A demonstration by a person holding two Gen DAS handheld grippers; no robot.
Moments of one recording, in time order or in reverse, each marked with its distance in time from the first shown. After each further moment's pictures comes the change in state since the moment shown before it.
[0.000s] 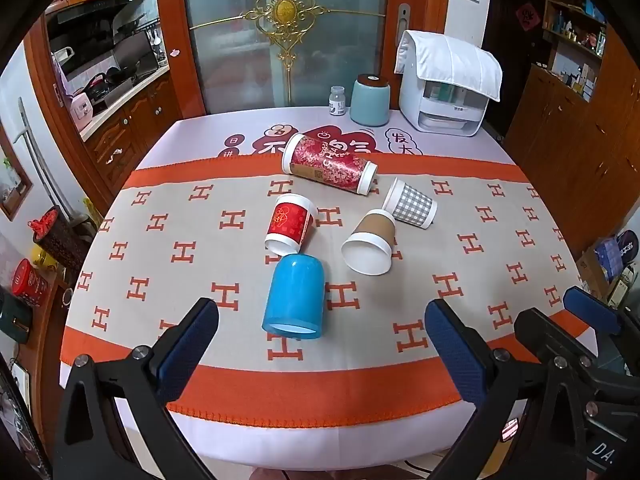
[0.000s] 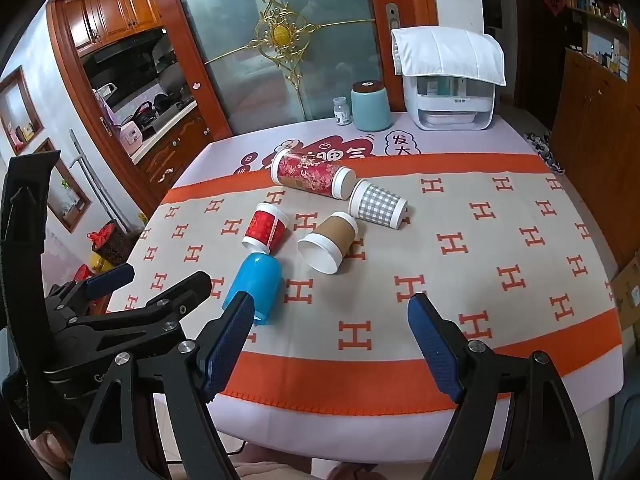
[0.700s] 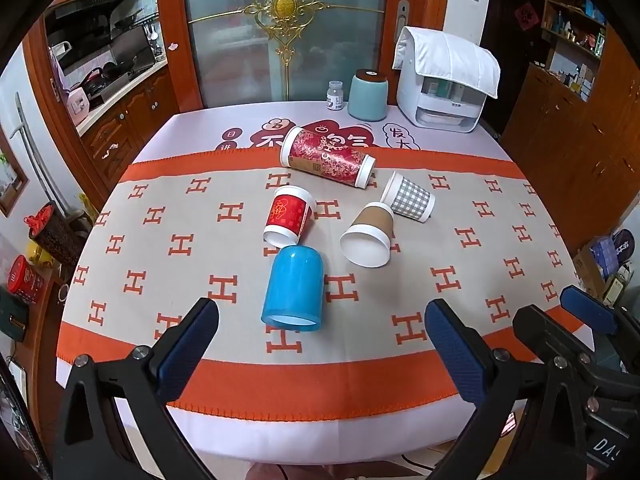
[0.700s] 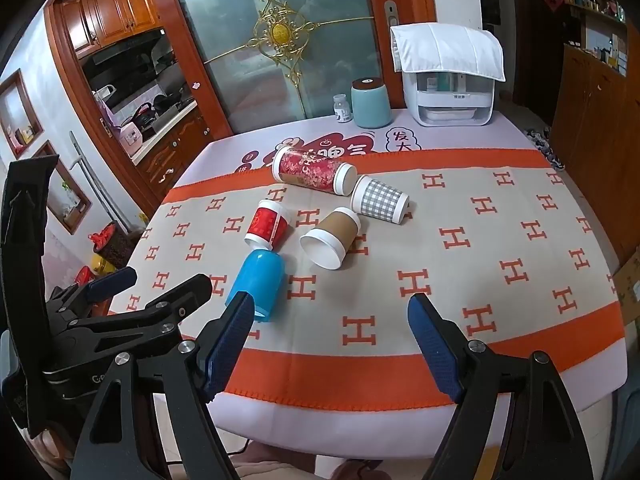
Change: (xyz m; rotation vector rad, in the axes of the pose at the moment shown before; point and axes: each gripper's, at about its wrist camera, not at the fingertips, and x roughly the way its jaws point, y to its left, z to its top) left arm -0.001 0.003 -0.003 -0.007 0.007 -0.018; right arm 0.001 0.002 -0.006 0.006 0.000 0.004
